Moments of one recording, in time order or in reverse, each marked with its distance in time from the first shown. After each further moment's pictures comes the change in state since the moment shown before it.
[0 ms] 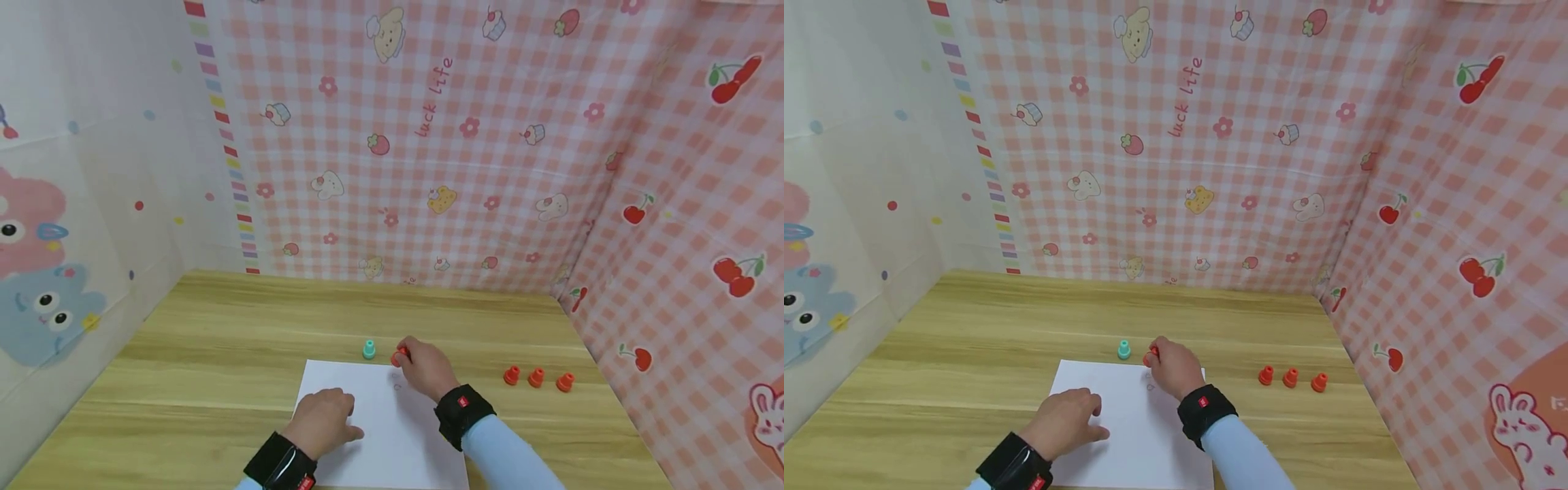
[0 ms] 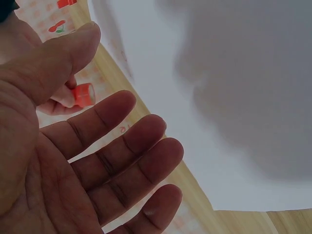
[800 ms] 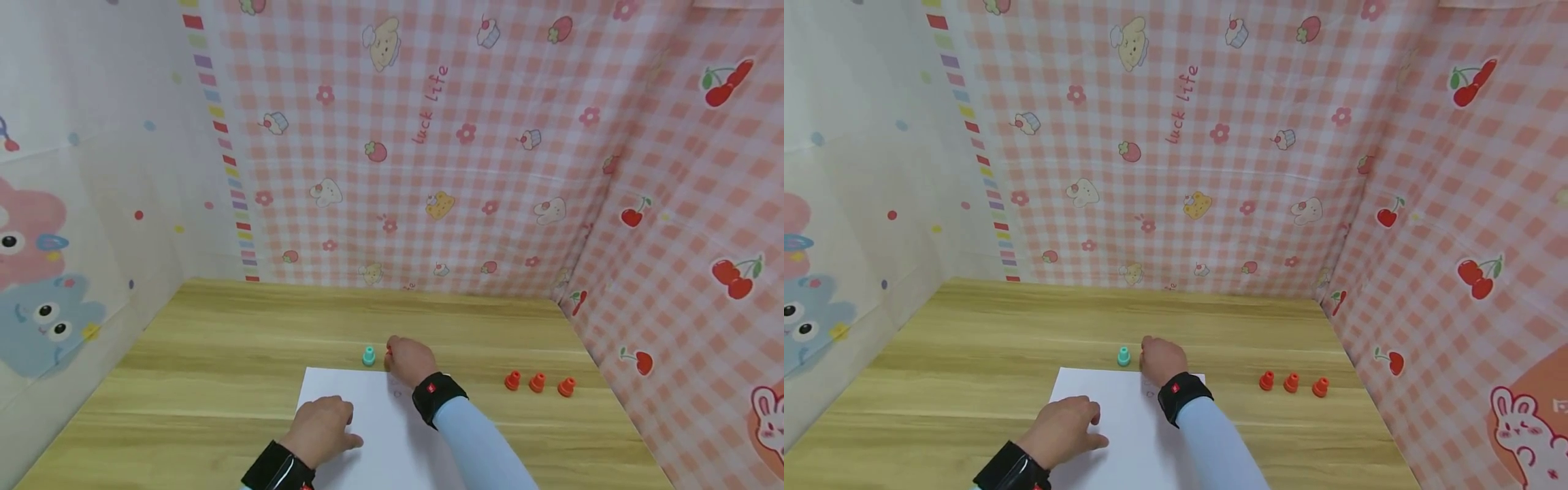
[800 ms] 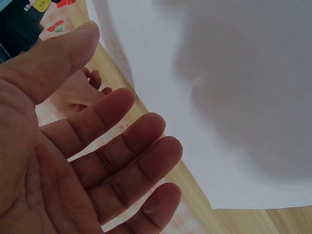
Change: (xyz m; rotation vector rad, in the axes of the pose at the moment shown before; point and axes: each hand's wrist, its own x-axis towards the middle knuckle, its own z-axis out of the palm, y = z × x) left_hand 0.001 -0.003 0.000 -0.022 -0.015 0.017; right_hand 0.041 0.004 0.026 -0.280 0.019 -0.121
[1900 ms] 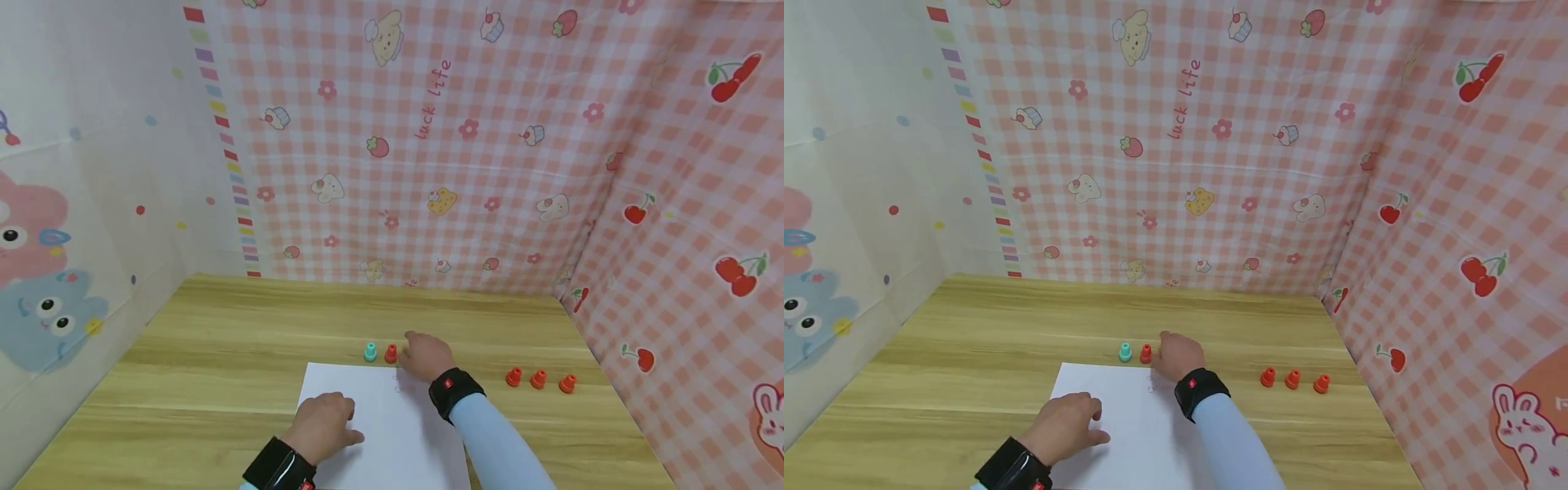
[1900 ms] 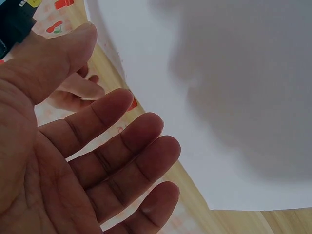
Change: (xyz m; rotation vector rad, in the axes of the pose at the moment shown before) left_hand -0.002 0.001 0.001 -0.015 0.000 -0.009; right_hand -0.008 0.023 -0.008 0.018 -0.062 0.094
